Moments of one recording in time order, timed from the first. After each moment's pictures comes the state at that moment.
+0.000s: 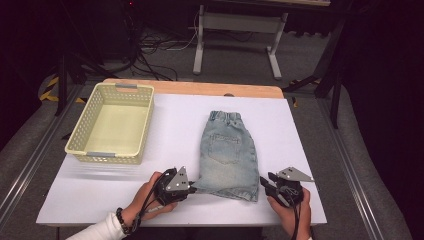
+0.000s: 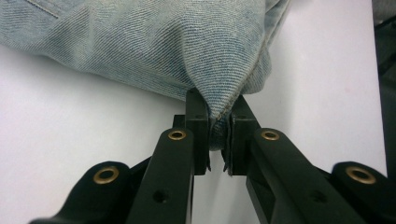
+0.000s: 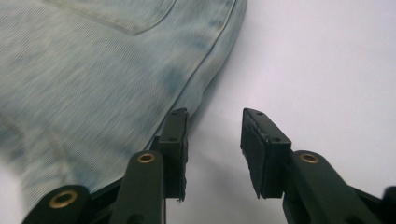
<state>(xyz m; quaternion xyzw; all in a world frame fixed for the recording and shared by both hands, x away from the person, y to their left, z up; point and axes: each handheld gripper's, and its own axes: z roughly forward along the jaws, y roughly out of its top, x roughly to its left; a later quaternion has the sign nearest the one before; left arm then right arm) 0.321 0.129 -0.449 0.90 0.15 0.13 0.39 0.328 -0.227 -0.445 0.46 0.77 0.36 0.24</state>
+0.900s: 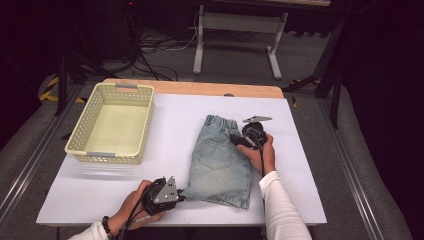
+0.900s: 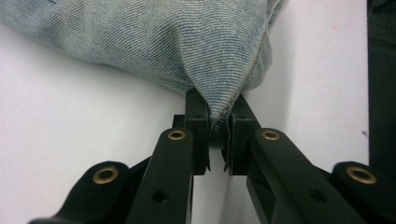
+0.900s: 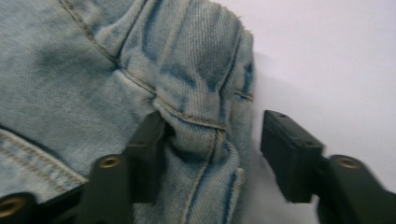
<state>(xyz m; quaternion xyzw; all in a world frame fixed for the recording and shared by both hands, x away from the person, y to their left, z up) 0.301 0.151 -0.461 0.91 0.14 0.14 0.37 0.503 -0.160 -0.451 0.45 0.80 0.37 0.16</state>
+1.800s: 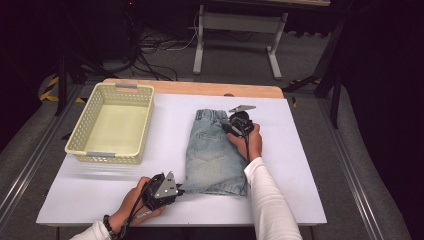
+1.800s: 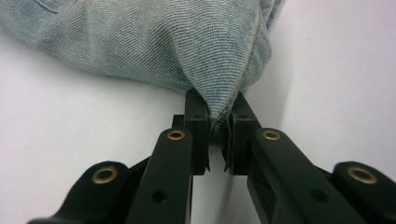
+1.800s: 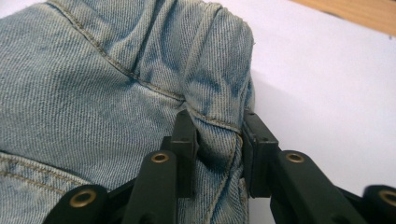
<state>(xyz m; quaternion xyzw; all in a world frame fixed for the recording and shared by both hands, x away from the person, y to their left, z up) 0.314 0.156 -0.465 0.90 0.18 0.16 0.37 0.539 -0.114 -0.443 0.41 0.82 0.35 0.20</state>
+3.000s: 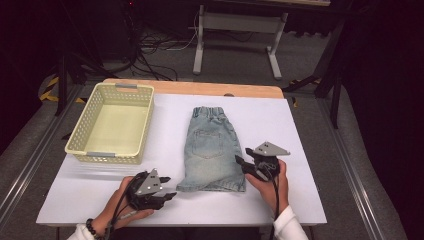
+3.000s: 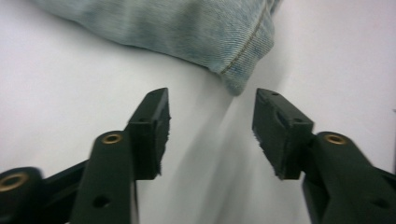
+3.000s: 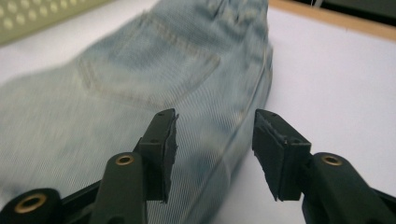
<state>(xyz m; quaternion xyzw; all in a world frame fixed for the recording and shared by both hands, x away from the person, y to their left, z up) 0.302 0.196 -0.450 0.88 0.22 0.15 0.39 0.379 -0.173 -0.423 0.38 0.79 0.42 0.22</state>
